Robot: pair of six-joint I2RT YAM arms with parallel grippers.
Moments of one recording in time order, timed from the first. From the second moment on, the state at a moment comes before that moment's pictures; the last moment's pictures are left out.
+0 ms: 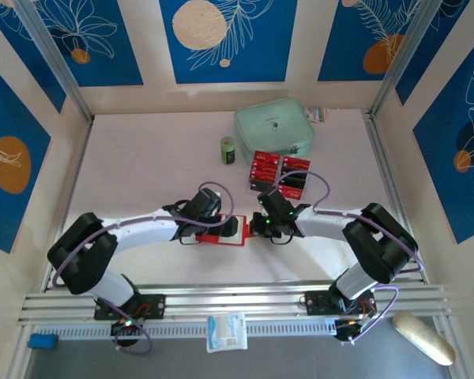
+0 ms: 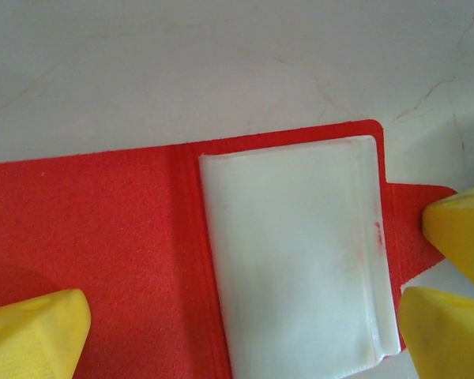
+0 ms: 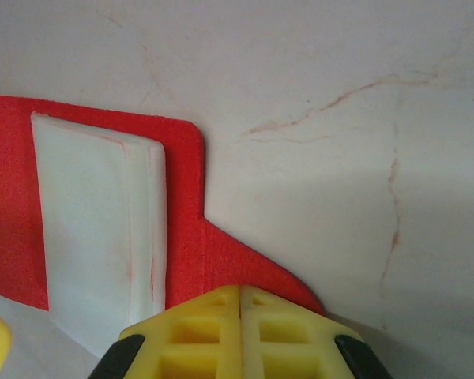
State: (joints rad) left arm -0.81 1.53 0.77 -0.26 0.02 -0.61; right arm 0.70 1.55 0.66 -0.14 -0.22 0.81
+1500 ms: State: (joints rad) left arm -0.81 1.46 0.71 -0.27 0.01 -0.63; right arm 0.70 1.75 0.90 -0.21 -0.29 0.73
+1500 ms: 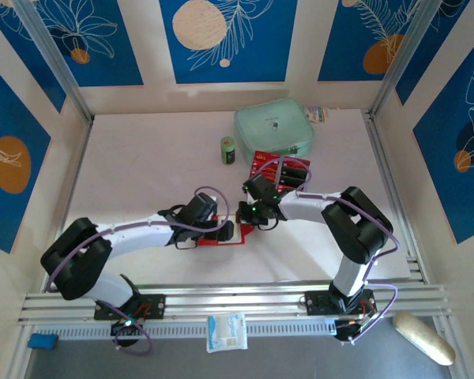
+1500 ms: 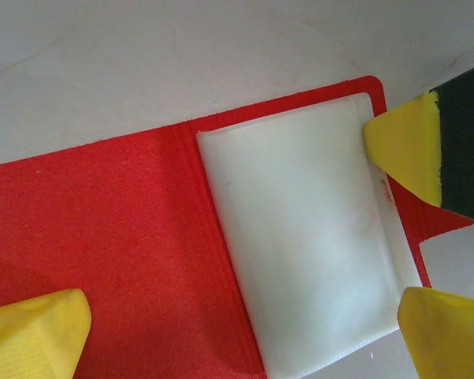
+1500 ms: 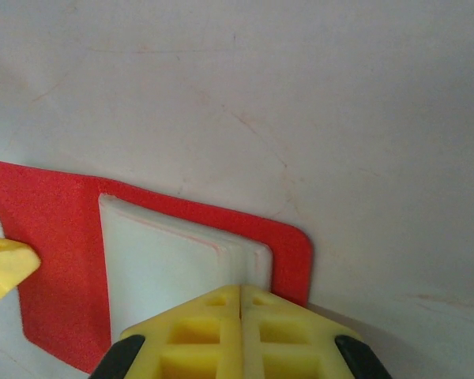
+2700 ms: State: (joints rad) left arm -0.81 1.45 0.68 -0.28 -0.06 -0.59; right arm 0.72 1.77 0.97 -0.25 -0.30 0.72
